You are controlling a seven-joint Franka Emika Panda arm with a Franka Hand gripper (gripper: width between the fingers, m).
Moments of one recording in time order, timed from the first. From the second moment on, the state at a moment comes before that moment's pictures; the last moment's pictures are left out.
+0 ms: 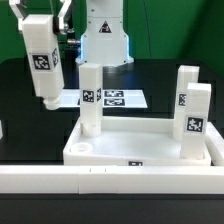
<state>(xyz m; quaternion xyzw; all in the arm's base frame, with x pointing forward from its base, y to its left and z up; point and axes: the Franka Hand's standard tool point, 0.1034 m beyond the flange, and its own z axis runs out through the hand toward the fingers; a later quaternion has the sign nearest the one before) 0.616 -0.117 0.196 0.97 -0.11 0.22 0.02</state>
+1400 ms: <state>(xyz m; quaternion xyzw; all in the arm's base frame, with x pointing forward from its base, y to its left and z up) 0.594 -0.105 0.170 0.97 -0.06 0.24 0.01</state>
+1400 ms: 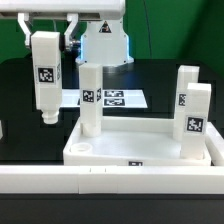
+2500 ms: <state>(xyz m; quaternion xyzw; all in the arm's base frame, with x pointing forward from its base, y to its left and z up) 0.605 -0.066 0.131 0.97 -0.10 0.23 0.00</state>
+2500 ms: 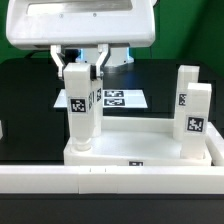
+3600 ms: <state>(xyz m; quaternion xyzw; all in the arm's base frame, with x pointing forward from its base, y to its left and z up) 0.615 -0.075 0.122 0.96 -0.10 0.27 0.03</state>
